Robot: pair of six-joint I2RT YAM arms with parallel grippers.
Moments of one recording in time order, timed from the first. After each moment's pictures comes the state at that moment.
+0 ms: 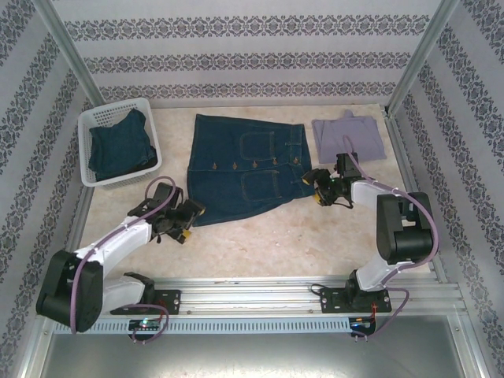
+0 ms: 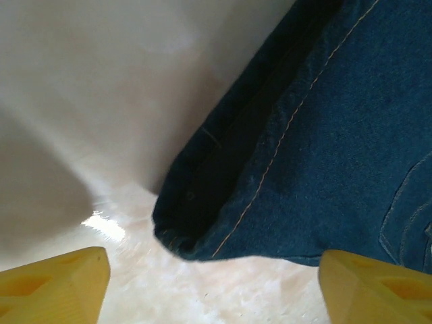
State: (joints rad) left arm -0.29 1.22 0.54 -0.37 0.25 -1.32; right arm 0.04 1.64 0.79 -0.13 -0.49 1.01
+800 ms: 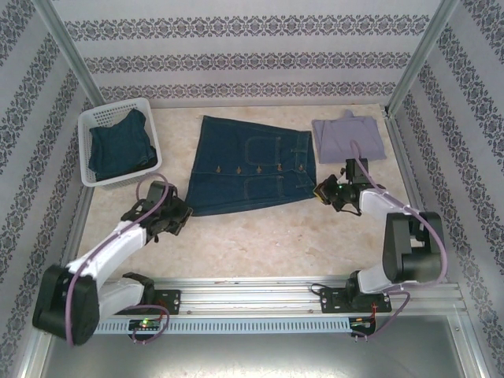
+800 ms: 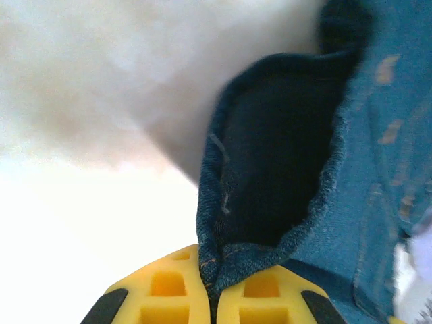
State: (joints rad) left arm -0.25 1.05 0.54 -0.40 0.14 -1.28; right arm -0.02 1.45 0.70 -0.26 -0.49 0.87
